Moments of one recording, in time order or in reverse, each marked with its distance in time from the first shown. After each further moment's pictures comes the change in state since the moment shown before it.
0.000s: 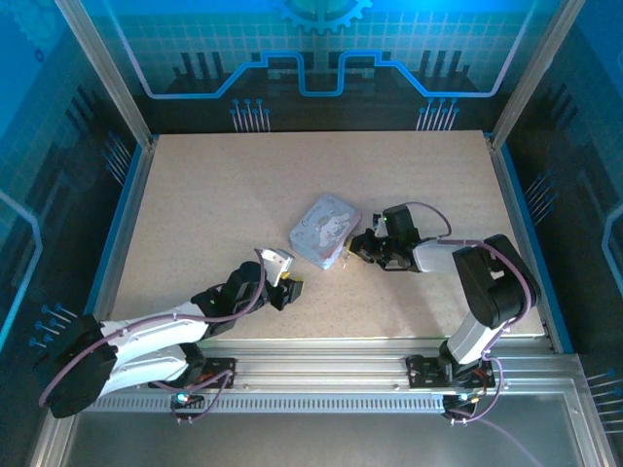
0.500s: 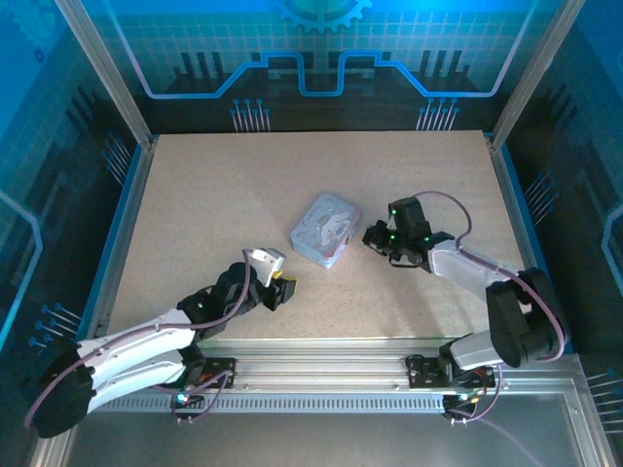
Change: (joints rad) left arm 0.019 -0.169 0.013 -0.171 -0.016 0.000; right arm 0.006 -0.266 0.055 -0.320 0.238 -0.053
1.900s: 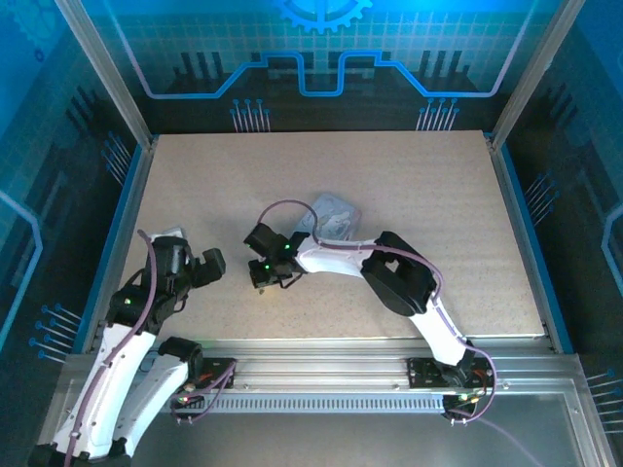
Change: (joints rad) left arm 0.595 -0.273 0.410 -0.985 -0.112 -0.235; right arm 0.647 0.806 0.863 -0.297 0.105 -0.145
